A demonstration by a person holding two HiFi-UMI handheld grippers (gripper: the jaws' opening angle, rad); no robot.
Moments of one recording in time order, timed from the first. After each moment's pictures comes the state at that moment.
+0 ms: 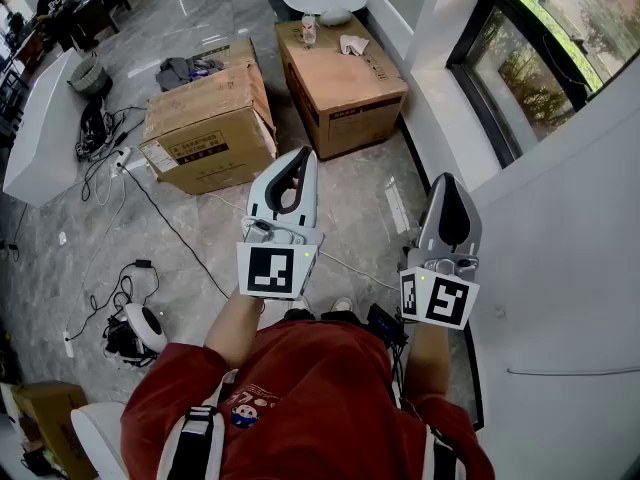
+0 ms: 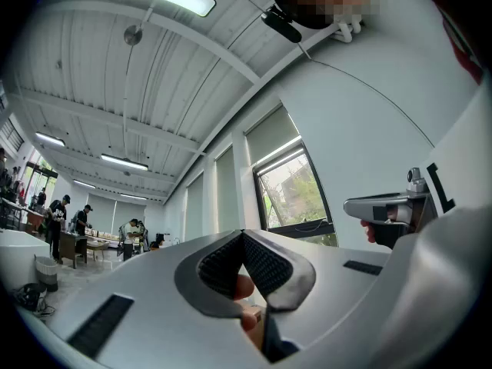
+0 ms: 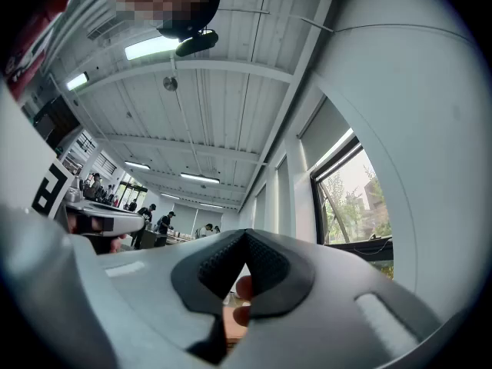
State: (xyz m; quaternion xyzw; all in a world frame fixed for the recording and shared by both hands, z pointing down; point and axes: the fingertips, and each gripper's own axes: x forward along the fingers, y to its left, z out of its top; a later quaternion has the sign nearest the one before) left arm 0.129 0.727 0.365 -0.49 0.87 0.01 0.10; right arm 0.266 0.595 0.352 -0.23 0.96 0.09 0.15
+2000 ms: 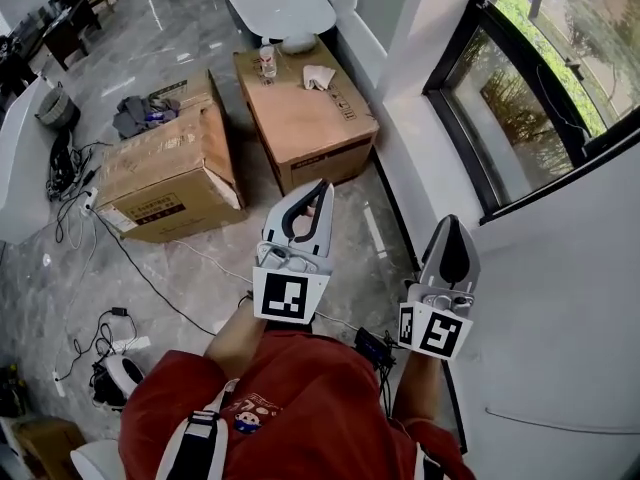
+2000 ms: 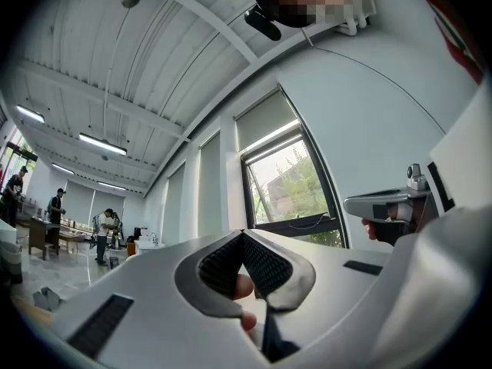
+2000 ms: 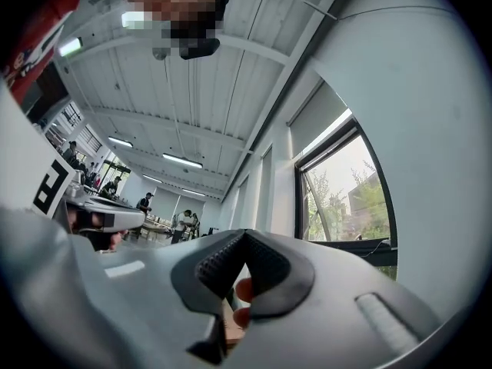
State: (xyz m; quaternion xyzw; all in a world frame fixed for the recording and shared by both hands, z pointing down) left arm 0.037 0.510 0.399 -0.54 0.84 0.01 0.09; right arm 0.187 0.398 0.382 -0.29 0.94 0.12 0.12
